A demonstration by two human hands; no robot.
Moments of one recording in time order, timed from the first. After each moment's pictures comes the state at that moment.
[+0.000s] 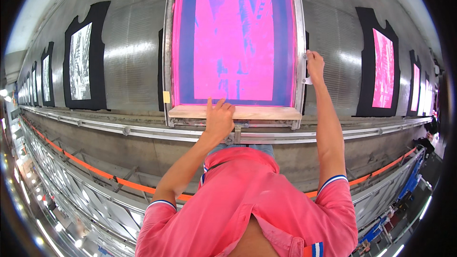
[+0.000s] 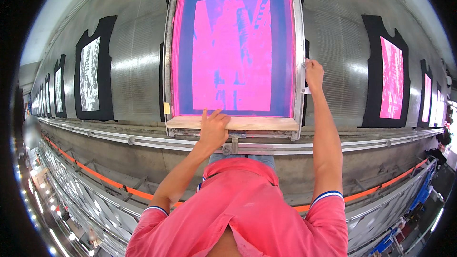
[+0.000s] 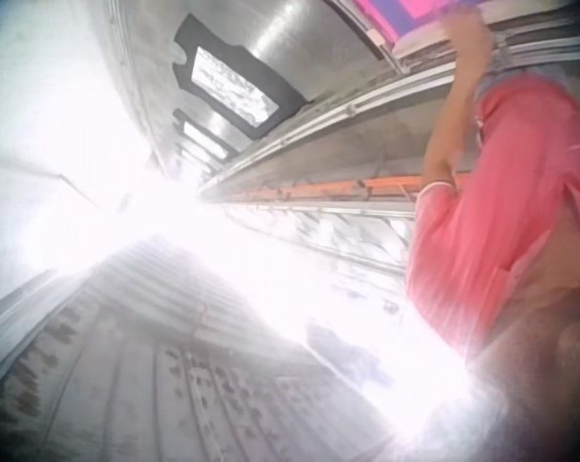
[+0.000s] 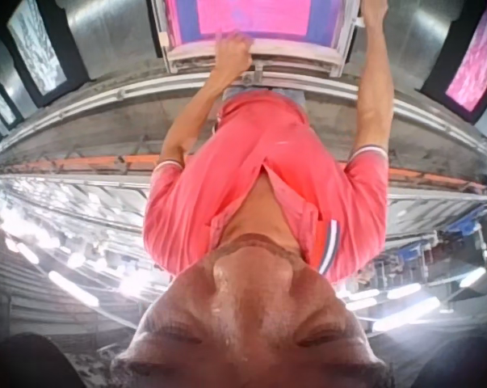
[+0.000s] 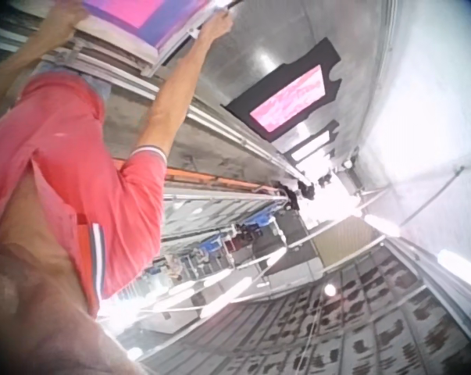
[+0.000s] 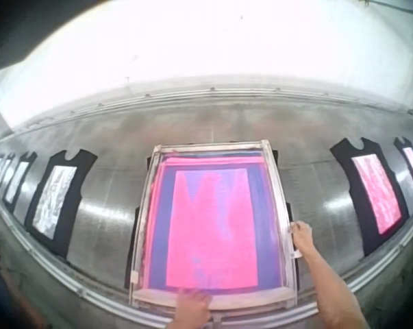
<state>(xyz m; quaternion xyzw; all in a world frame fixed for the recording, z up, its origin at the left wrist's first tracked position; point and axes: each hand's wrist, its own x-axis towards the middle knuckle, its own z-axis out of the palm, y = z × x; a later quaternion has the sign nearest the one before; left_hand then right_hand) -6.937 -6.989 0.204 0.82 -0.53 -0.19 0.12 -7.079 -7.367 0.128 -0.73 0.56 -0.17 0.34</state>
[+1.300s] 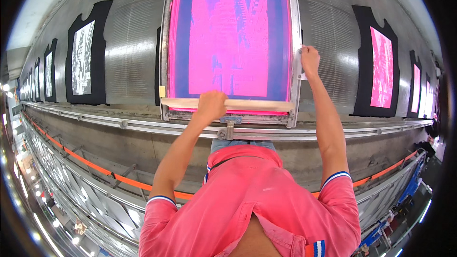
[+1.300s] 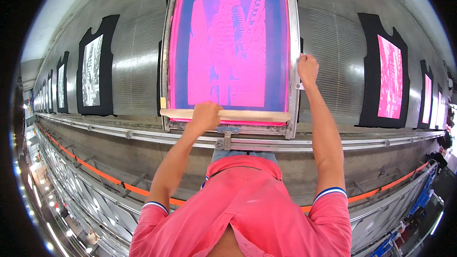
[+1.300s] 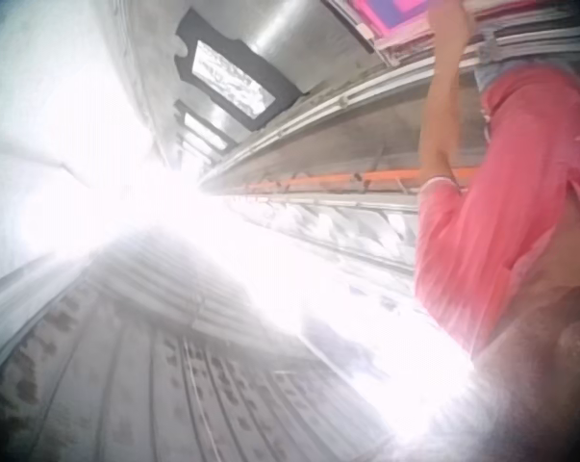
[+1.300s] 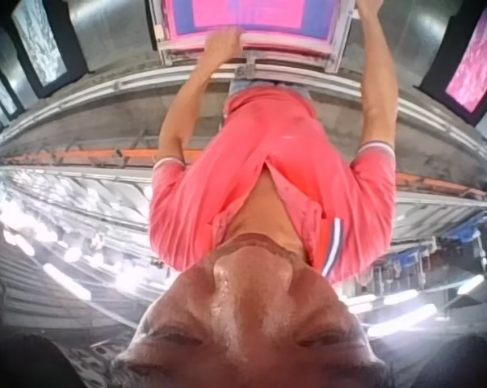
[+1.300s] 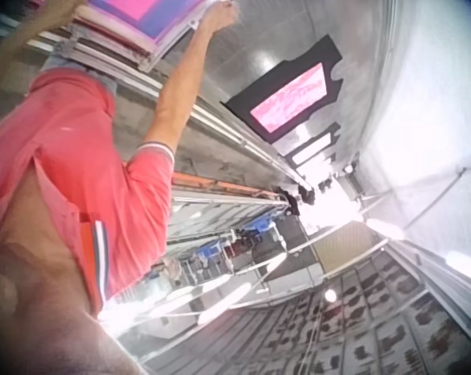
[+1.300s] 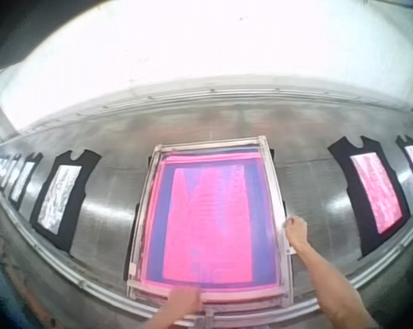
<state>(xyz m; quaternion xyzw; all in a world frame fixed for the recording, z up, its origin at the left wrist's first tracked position) -6.913 -7.017 0.204 0.81 -0.49 -0.30 0.08 -7.068 -7.362 0.162 -0.74 0.58 -0.14 0.30</state>
